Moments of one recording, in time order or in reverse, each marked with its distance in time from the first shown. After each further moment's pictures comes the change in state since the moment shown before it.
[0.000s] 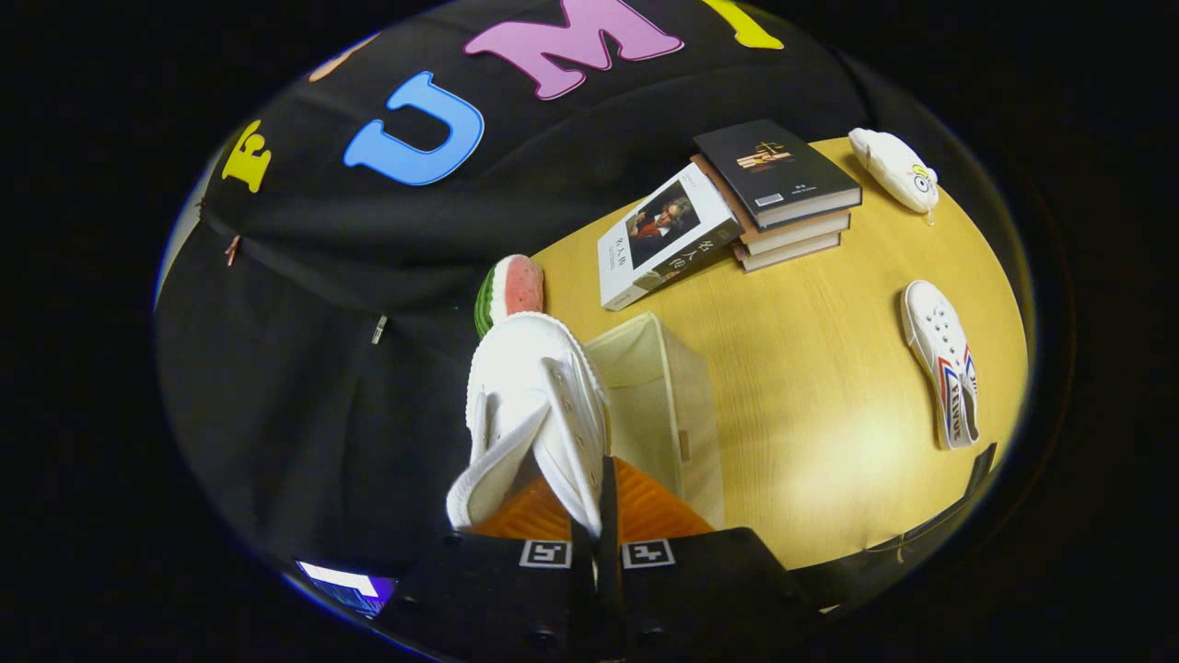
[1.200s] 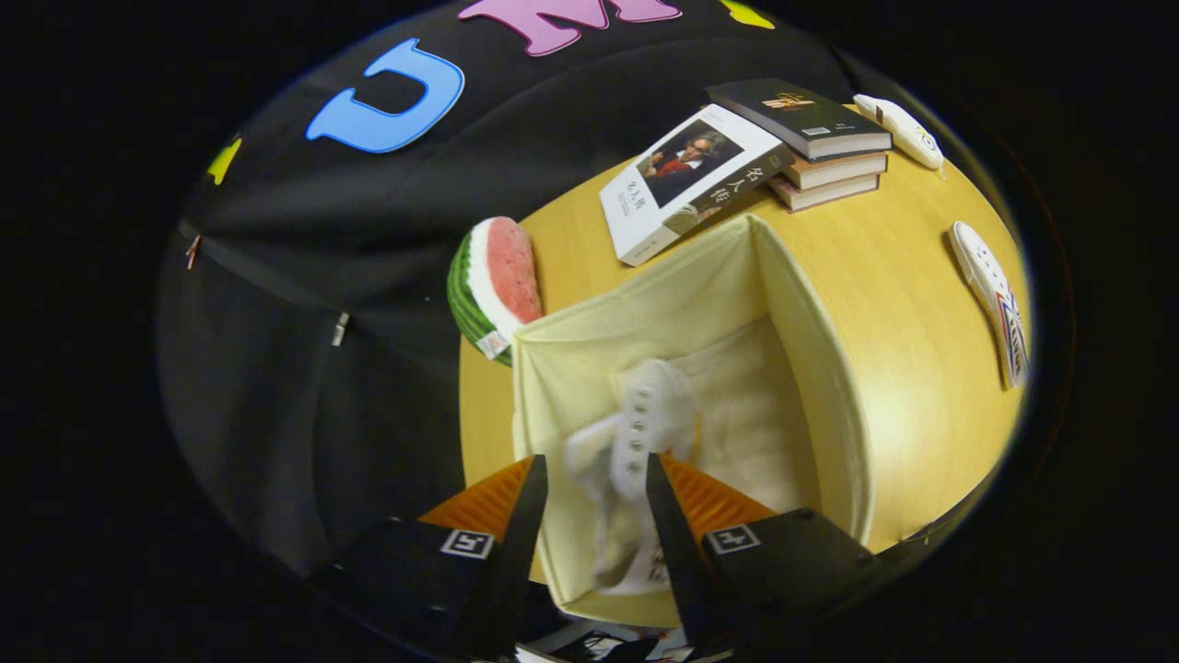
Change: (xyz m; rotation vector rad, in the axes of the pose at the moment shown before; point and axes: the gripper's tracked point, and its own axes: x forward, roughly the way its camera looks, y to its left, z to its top) arm 0.114 0.062 -0.039 0.101 0.019 -0.015
